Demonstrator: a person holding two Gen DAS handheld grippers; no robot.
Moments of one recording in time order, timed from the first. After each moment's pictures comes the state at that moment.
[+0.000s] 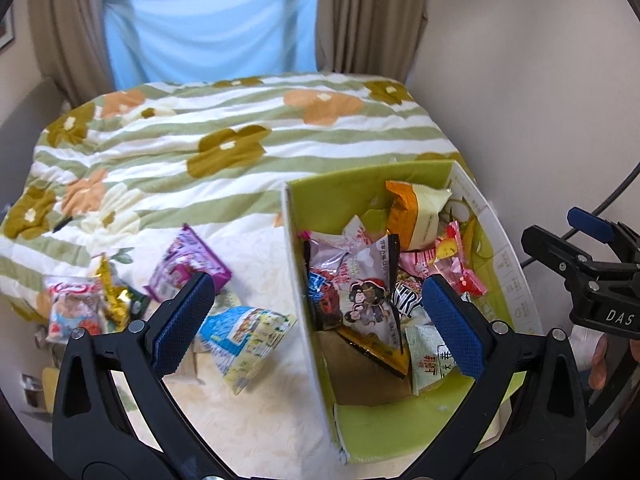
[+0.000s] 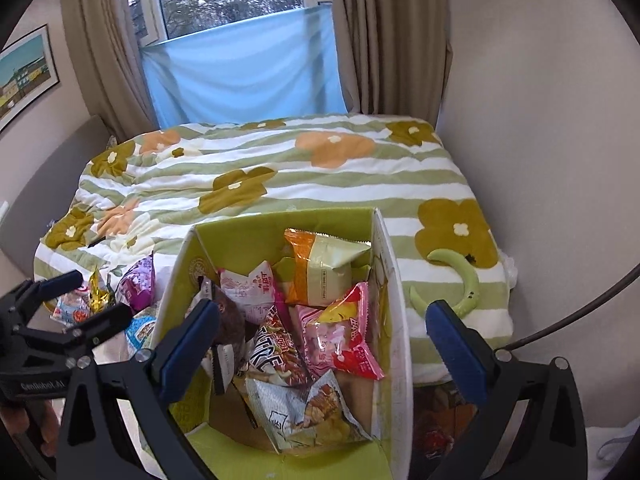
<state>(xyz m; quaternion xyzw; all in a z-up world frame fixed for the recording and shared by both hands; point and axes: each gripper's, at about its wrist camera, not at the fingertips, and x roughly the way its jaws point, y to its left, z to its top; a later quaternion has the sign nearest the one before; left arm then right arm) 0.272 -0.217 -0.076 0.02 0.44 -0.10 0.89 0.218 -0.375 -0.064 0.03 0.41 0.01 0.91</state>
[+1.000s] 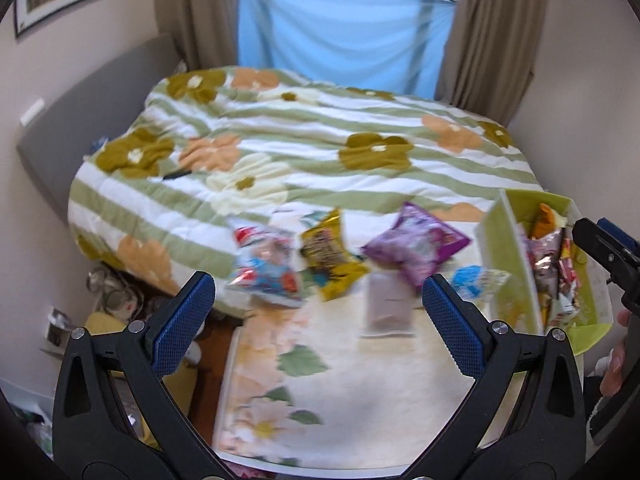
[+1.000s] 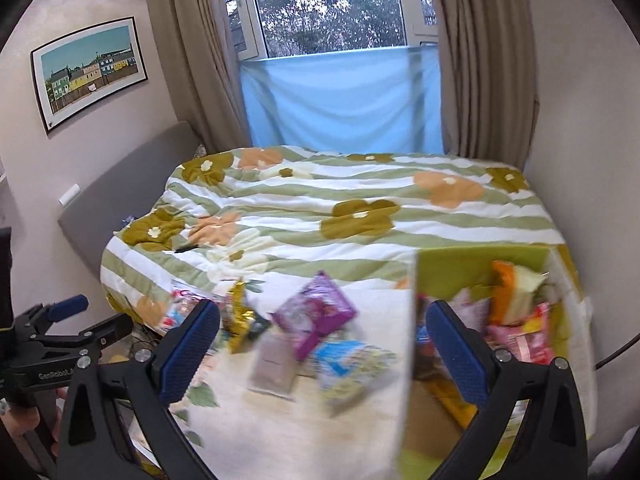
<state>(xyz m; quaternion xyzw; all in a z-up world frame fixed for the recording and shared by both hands) 0.190 0.090 -0.050 -0.04 0.43 0.05 0.90 0.194 -0.130 -0.052 0.04 0.36 0.12 0.92</state>
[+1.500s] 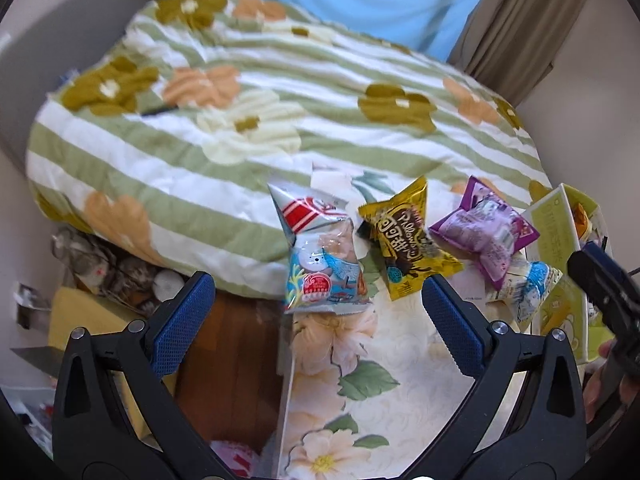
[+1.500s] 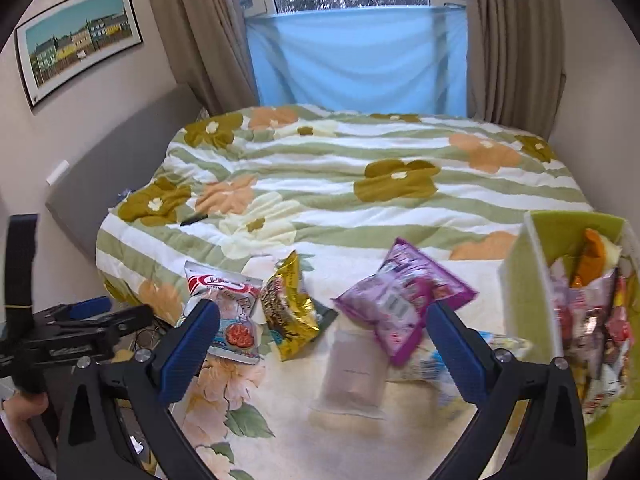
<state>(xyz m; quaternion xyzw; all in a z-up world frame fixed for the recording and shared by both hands) 0.275 0.210 -0.160 -0.11 0.52 0.00 0.85 0.252 -0.009 -0.133 0.04 0.42 0.12 0.90</state>
